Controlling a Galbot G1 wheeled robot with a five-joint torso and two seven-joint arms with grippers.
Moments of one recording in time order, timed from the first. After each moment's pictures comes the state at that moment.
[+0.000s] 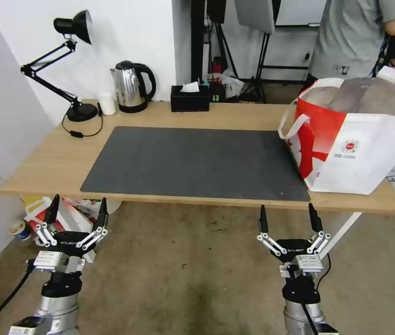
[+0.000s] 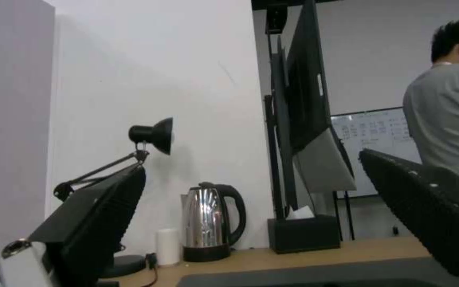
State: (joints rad) left arm 1.77 -1.46 -0.75 -2.10 -0.36 -0.72 0.28; right arm -1.74 1.24 0.28 2.08 -0.24 0.69 0.51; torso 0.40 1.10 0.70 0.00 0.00
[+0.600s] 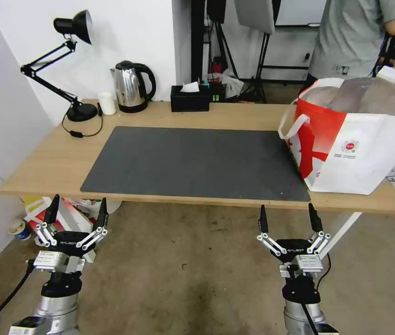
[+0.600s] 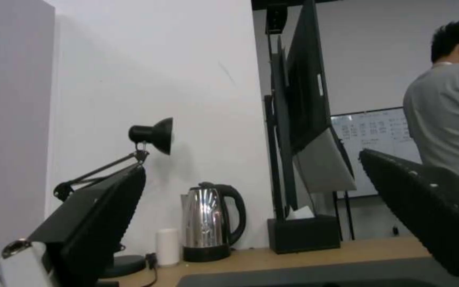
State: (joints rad) left arm 1.77 -1.46 -0.75 -2.10 -0.36 -0.72 0.28; right arm -1.74 1.24 0.28 2.08 -0.24 0.69 0.51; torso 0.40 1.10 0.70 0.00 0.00
